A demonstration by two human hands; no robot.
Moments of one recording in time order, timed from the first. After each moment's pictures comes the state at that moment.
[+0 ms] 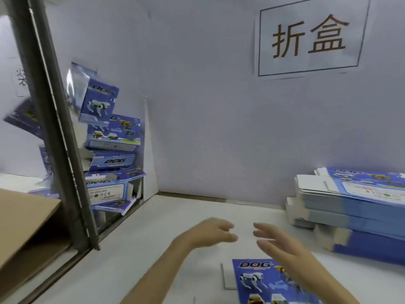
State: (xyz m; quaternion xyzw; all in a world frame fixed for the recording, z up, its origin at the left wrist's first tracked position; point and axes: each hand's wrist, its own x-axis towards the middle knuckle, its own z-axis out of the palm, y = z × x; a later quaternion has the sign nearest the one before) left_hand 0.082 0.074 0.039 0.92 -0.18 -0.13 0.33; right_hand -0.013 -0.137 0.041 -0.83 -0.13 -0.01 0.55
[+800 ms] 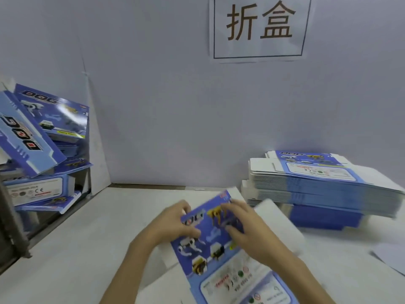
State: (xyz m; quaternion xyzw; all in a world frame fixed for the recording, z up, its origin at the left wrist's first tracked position) left_hand 0.067 0.056 0.036 0.90 -0.17 -0.07 0.40; right_hand 0.000 -0.163 0.032 -0.93 -0.13 -0.12 0.31
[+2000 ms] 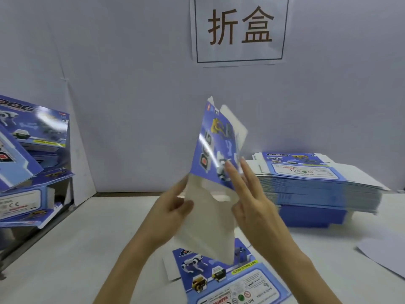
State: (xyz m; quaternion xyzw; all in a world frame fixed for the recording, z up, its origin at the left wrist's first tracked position) left_hand 0.015 0.029 0.092 0.77 -0.25 0.05 0.58; right_hand -0.025 -0.168 0.079 -0.85 -0.19 -0.44 0.21
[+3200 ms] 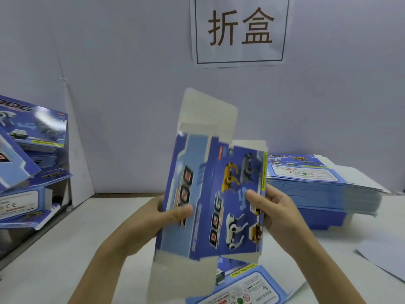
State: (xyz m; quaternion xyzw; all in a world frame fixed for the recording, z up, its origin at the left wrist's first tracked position) left_hand 0.015 0.050 0.100 0.72 -0.21 -0.13 0.65; right_hand -0.022 -0.200 0.082 -0.62 -0.11 -0.14 0.77
